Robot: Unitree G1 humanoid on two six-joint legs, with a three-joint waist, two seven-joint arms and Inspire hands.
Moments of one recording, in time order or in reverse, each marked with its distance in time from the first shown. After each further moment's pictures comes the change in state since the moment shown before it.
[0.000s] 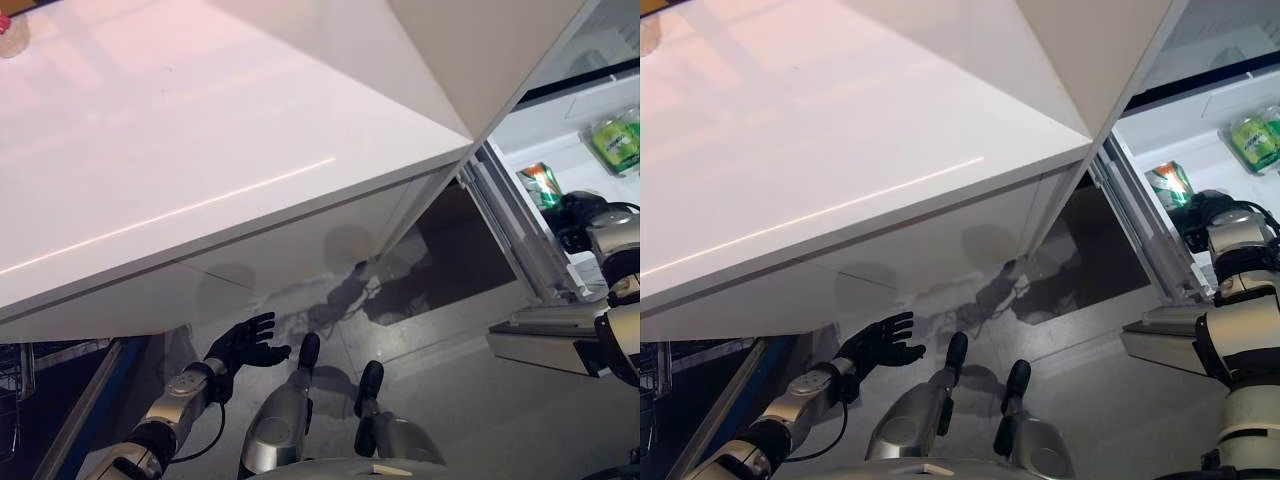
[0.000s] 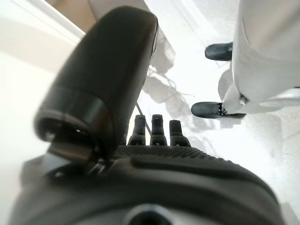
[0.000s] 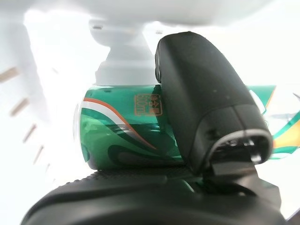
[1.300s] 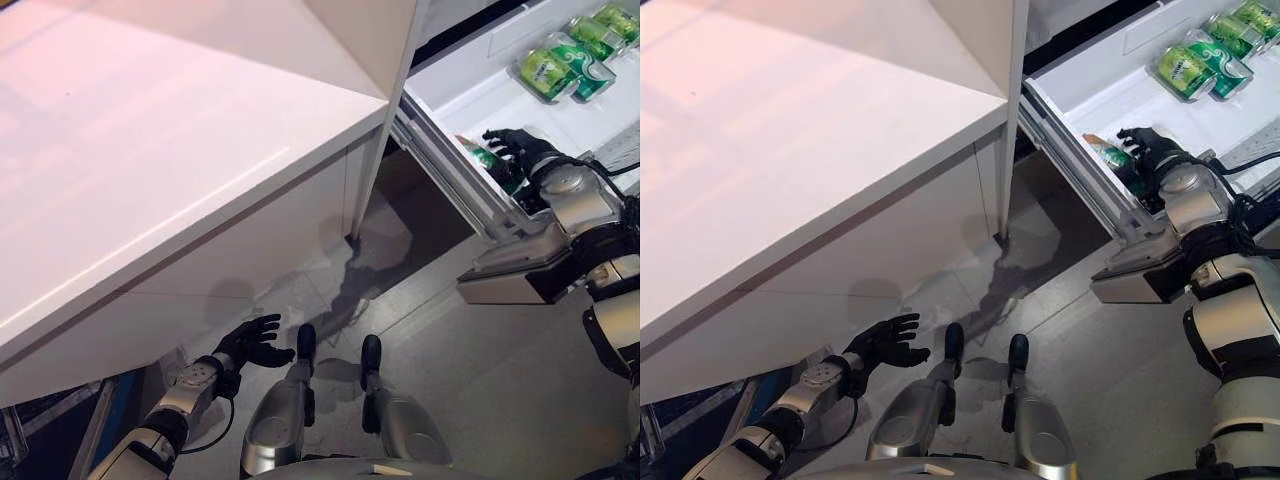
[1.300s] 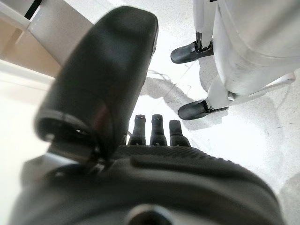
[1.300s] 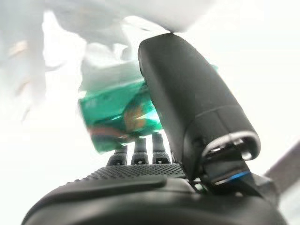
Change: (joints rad) left arm -0.052 -0.044 -0.002 0.055 0.108 0.005 -0.004; right arm -0.044 0.040 0.040 -0.313 0.025 -0.054 -0.068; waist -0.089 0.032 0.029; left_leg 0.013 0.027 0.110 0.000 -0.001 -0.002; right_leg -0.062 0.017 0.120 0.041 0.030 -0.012
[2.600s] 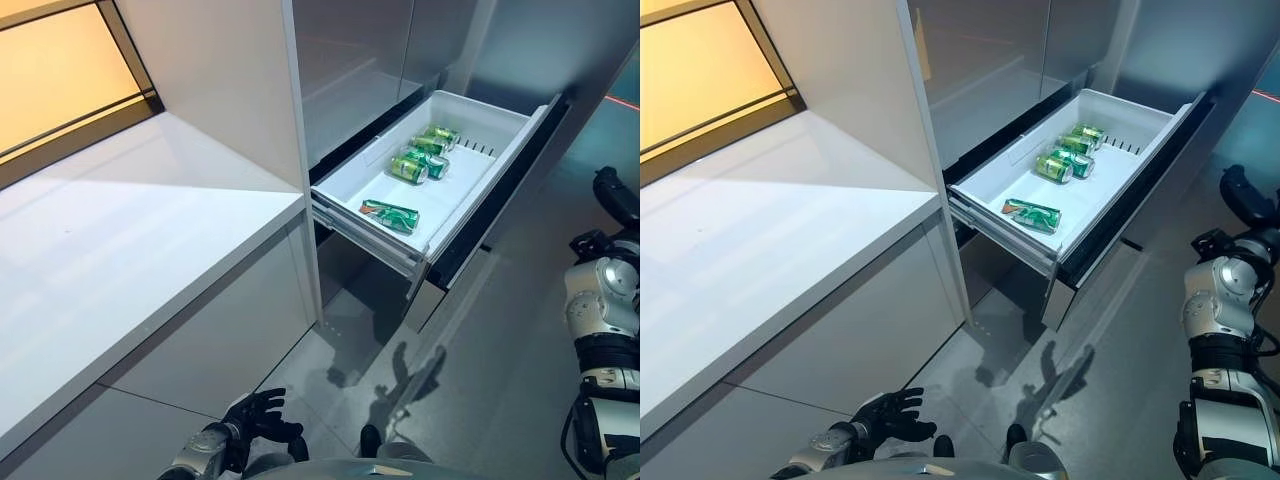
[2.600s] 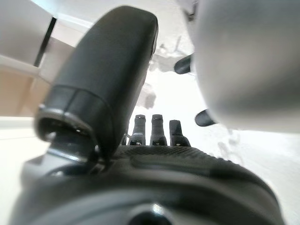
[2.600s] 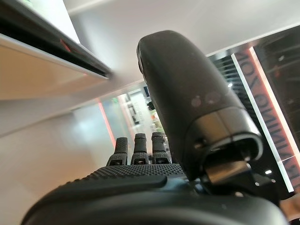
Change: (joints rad) left arm 0.128 -0.144 -0.022 0.171 0.080 0.023 0.020; right arm 0.598 0.188 -0.689 -0.259 0.621 -0.578 -0.653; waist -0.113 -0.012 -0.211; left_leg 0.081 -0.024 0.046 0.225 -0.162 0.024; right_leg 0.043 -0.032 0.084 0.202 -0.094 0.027
